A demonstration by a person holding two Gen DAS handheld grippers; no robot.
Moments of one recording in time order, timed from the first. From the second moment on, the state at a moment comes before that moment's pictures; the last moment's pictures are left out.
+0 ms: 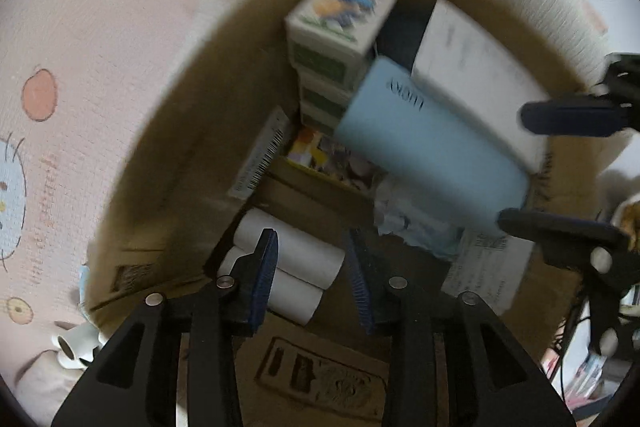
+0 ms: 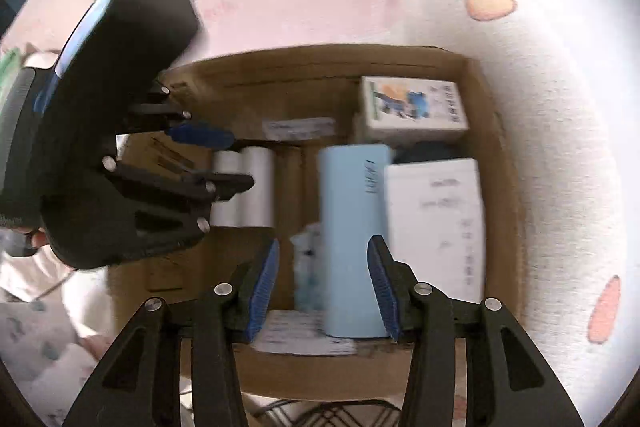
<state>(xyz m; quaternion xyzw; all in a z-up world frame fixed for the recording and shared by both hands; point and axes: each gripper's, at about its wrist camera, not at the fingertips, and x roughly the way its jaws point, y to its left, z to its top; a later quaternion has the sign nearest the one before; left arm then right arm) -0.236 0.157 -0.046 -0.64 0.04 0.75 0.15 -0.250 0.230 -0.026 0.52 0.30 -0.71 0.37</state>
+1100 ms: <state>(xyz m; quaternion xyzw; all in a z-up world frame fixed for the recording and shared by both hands) -0.263 0.136 -0.138 -0.79 0.00 0.61 0.08 -0.261 0.249 -0.066 0.57 0.31 -0.68 0.34</state>
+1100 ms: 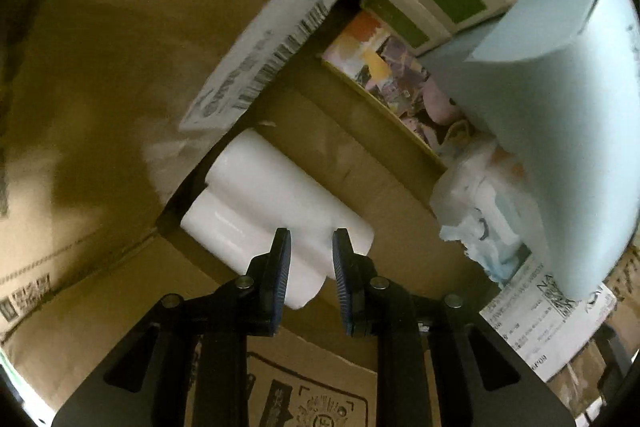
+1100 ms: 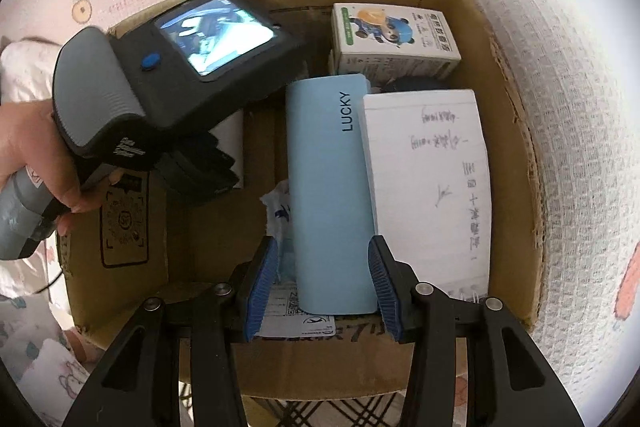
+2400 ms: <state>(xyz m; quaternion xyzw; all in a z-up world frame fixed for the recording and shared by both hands) -0.043 0.003 -0.002 -0.39 -0.03 0.92 0.08 -0.137 0.118 -0.040 0.47 0.40 -0.67 0.42</state>
